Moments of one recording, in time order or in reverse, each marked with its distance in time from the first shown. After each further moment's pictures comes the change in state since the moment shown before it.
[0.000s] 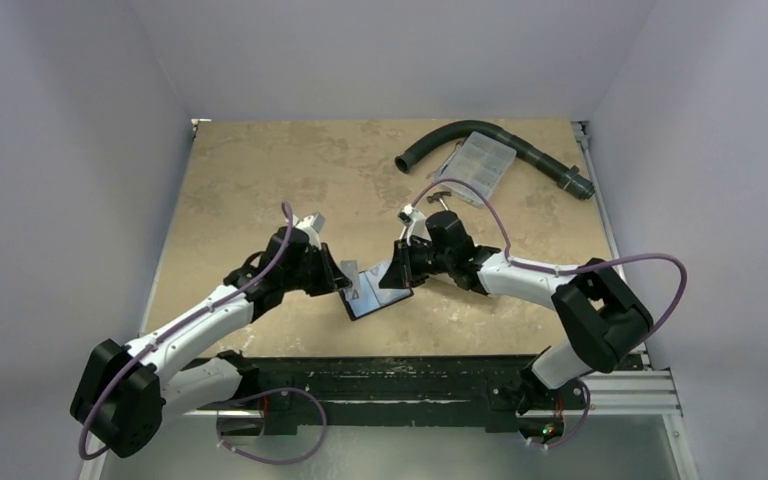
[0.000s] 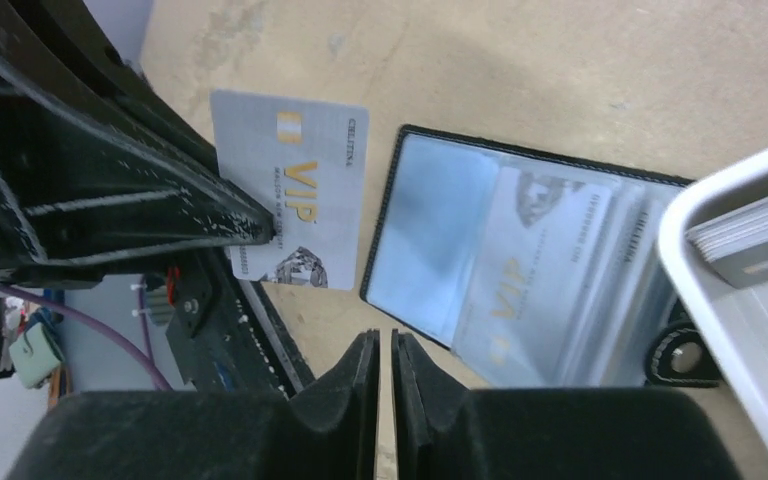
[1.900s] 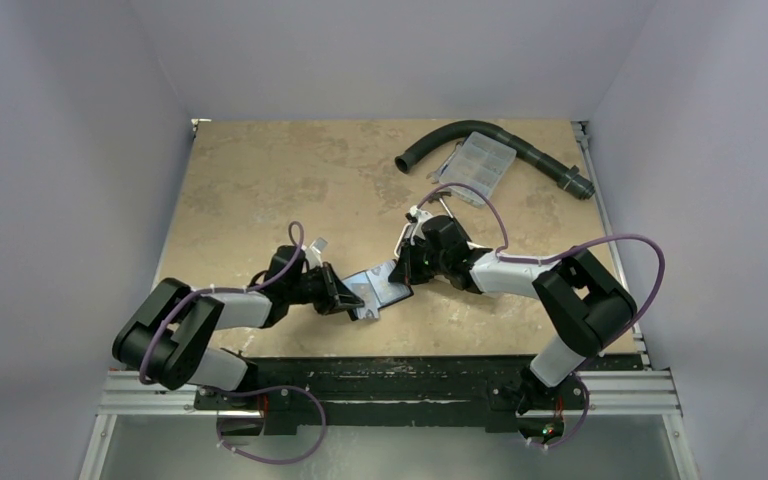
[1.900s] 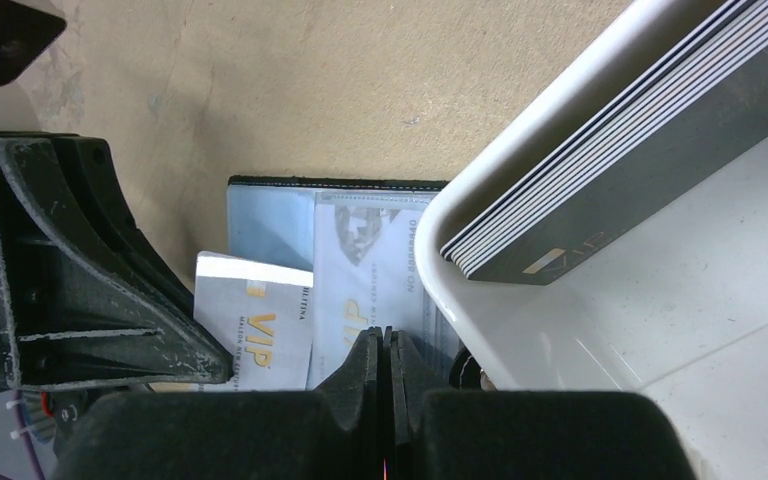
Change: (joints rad) left arm 0.113 0.374 -0.294 0.681 0.398 -0.264; right arm -0.002 0.110 -0.004 0.017 0.265 0.021
